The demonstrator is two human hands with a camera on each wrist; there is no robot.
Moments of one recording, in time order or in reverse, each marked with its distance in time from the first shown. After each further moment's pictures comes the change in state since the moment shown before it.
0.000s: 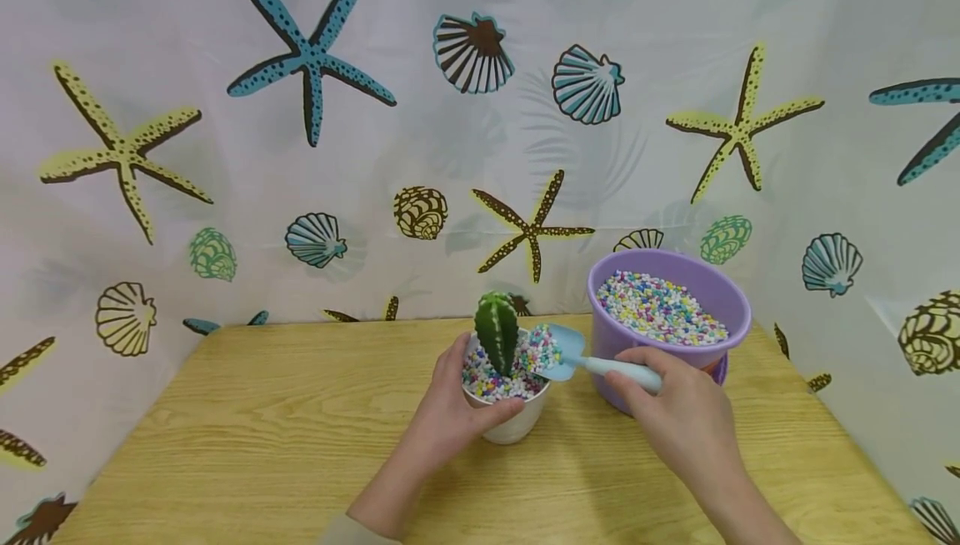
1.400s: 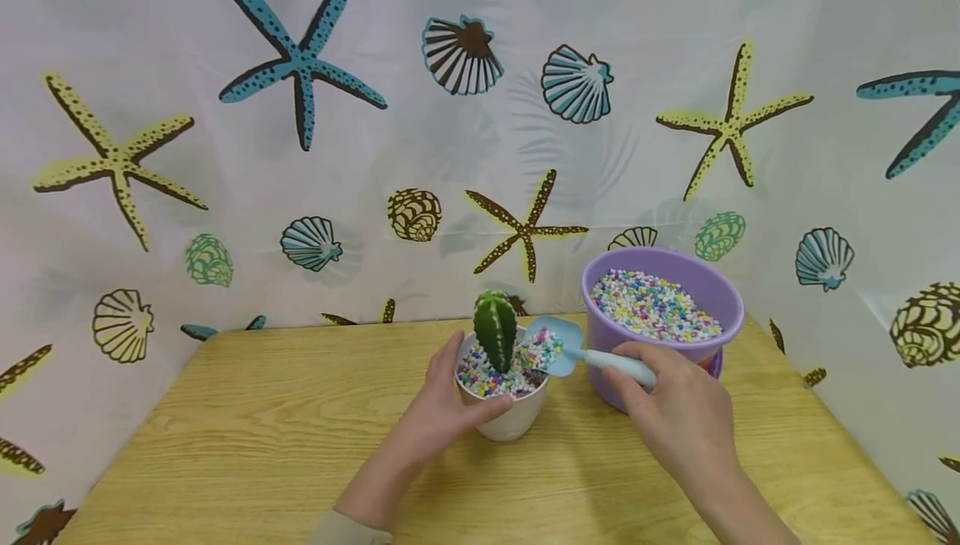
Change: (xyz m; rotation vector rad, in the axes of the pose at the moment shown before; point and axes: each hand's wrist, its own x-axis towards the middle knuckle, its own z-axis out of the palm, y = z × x) left_hand 0.004 0.003 -0.006 -0.063 -0.061 -0.077; right_hand -0.001 0.000 0.000 -0.093 0.154 -0.144
